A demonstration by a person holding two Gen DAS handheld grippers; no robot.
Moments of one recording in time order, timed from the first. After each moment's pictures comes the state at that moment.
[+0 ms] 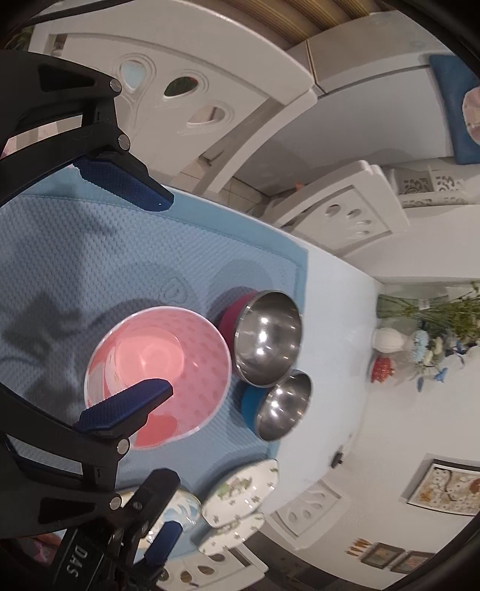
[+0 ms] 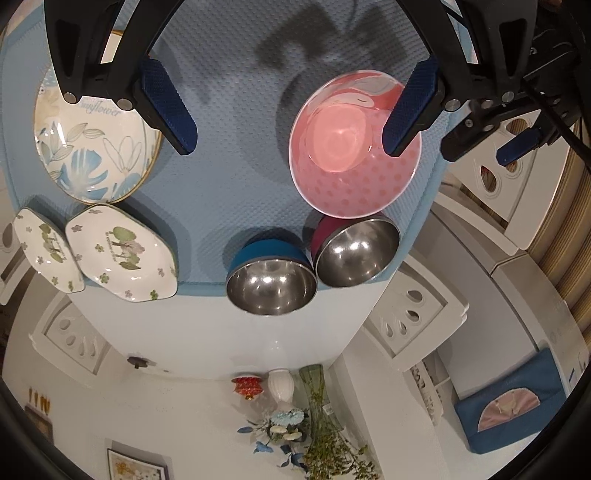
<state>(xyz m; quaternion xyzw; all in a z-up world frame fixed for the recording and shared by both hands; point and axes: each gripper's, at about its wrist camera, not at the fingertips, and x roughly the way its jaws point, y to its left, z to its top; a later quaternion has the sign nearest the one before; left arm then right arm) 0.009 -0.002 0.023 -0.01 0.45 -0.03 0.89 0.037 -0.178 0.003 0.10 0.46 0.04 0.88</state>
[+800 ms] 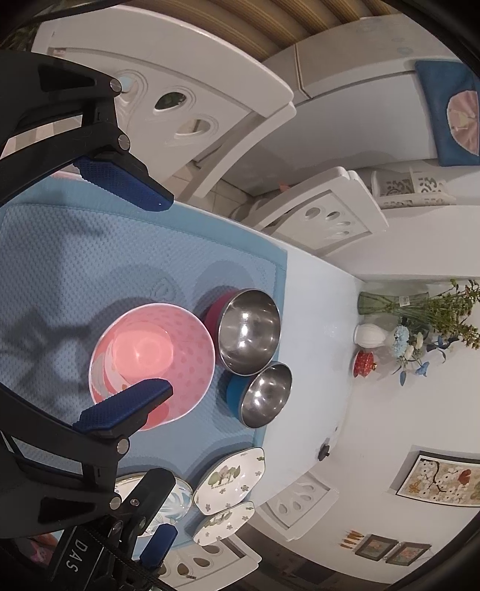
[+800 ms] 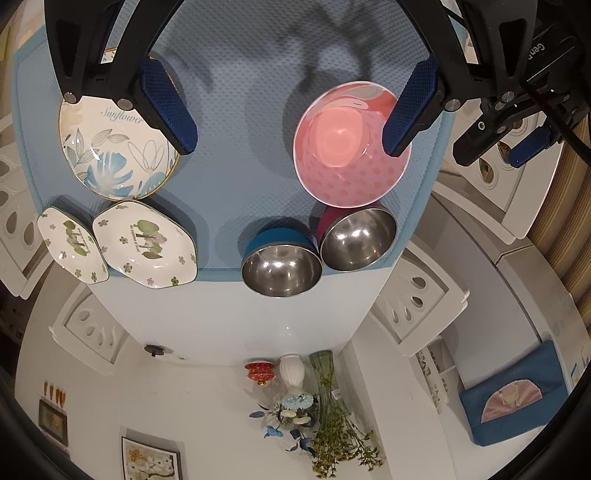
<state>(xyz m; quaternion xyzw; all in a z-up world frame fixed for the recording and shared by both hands) -0.003 0.001 0.046 0.00 0.42 -0.04 0.91 0.018 -0.176 0.029 0.09 0.44 0.01 0.89</state>
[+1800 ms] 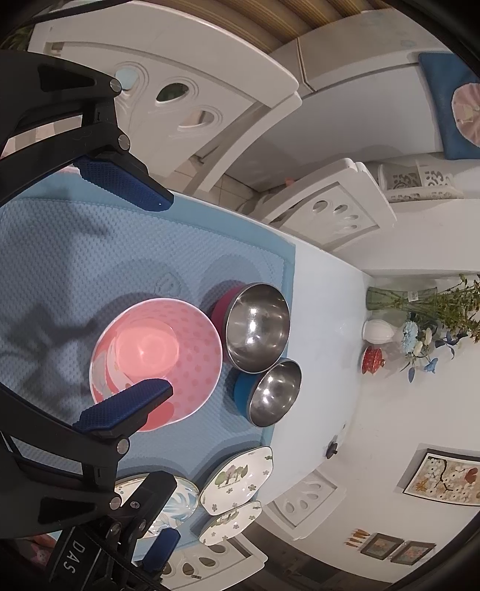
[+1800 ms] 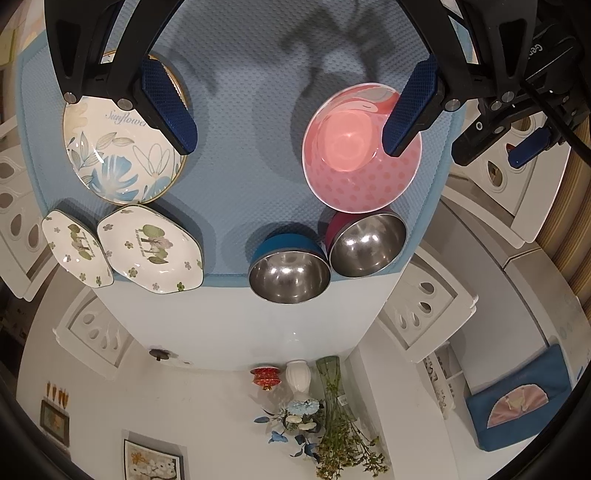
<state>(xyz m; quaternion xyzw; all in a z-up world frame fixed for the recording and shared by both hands) 0.003 -0.002 0.038 0.00 0.43 -0.05 0.90 0.021 -0.177 0.024 0.08 0.46 0.00 0.89</state>
